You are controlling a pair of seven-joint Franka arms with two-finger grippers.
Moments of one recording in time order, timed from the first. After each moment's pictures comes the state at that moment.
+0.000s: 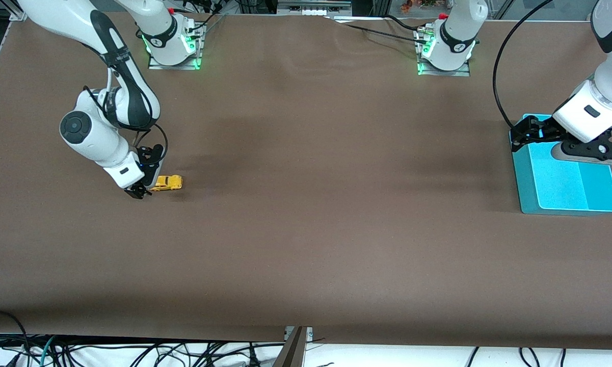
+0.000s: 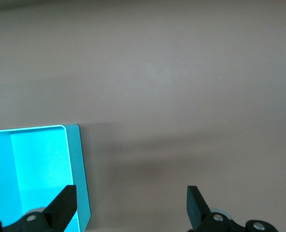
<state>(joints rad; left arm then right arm) -0.02 0.05 -0.06 -1.65 0.06 1.71 0.03 0.10 0.33 -0.02 -2.24 0.04 2.60 -1.39</state>
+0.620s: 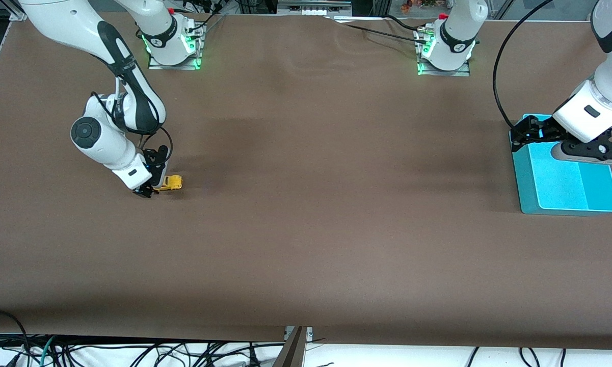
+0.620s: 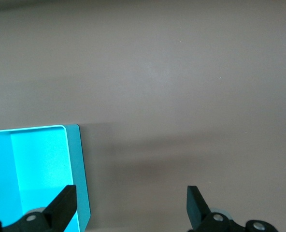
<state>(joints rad) -0.02 0.05 -0.06 -1.65 0.06 1.71 0.03 0.10 0.37 -0.02 -2.25 0.04 2.62 -1.41</state>
